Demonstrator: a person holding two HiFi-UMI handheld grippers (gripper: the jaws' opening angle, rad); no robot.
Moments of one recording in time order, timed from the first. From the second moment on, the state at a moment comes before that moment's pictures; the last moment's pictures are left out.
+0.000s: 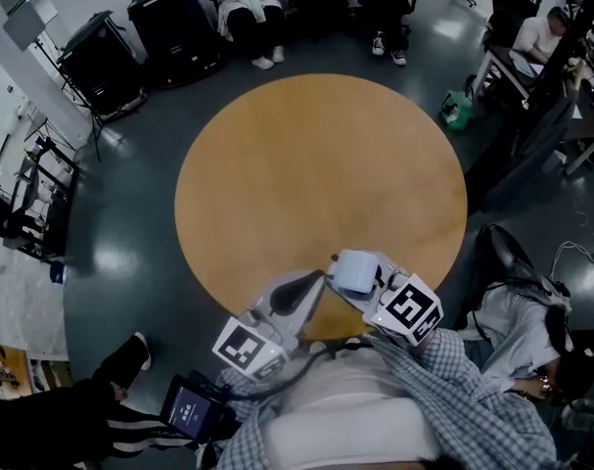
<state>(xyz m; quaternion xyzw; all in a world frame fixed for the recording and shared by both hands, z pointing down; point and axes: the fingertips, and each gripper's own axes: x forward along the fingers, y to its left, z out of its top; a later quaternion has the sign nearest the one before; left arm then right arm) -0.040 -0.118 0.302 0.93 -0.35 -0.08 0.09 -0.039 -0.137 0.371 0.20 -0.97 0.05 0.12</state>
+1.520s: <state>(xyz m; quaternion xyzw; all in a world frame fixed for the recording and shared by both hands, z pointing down) -0.046 -0.094 0.322 0.91 -0.39 -0.06 0.12 -0.040 -0.119 0.383 0.18 -0.97 0.06 0.15</state>
